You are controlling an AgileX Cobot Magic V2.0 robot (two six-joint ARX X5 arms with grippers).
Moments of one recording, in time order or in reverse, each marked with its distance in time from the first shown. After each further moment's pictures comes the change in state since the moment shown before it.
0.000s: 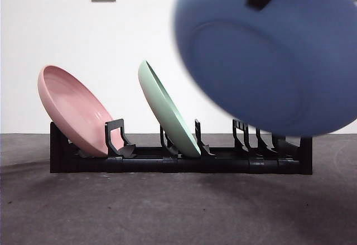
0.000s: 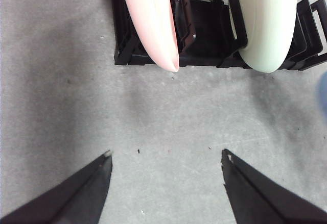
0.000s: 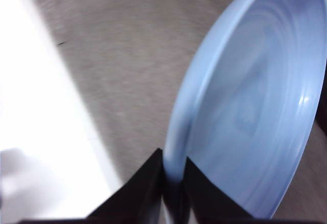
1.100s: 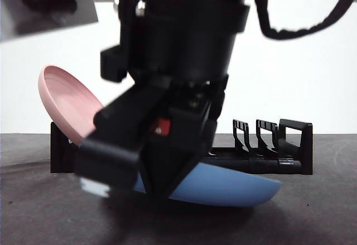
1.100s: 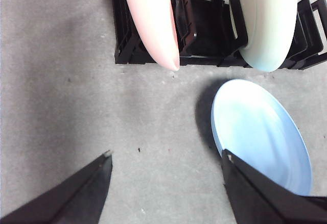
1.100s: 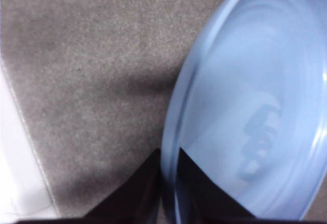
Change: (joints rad) left arm 0.000 0.000 0.000 -0.005 0.000 0.000; right arm 0.043 0.530 -0.010 0.279 0.153 -0.128
